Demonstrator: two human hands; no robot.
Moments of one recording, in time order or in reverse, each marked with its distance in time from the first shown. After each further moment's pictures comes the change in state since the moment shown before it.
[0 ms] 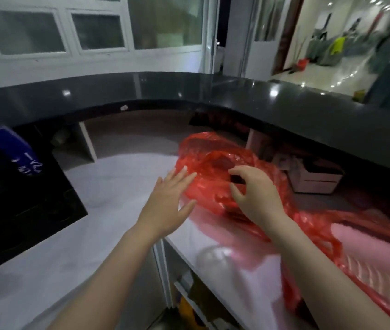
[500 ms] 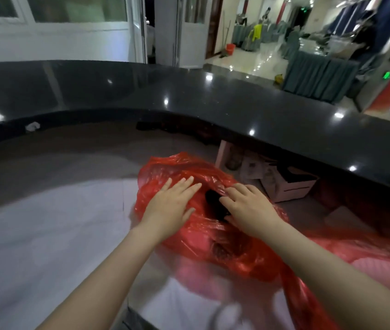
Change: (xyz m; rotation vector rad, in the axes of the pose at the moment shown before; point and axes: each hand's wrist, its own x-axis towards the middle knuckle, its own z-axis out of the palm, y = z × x) left_hand 0.175 -0.063 0.079 0.145 -0.190 0.368; right_hand 0.087 0.075 0.044 -0.809 -0.493 -0.057
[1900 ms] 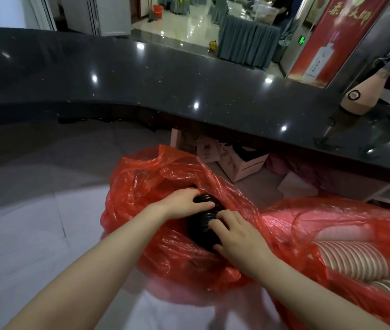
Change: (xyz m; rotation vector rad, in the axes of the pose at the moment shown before) left_hand 0.106 0.044 0.074 -0.608 -0.543 0.098; right_hand -0.066 -0.026 0.048 0.316 0.154 0.261
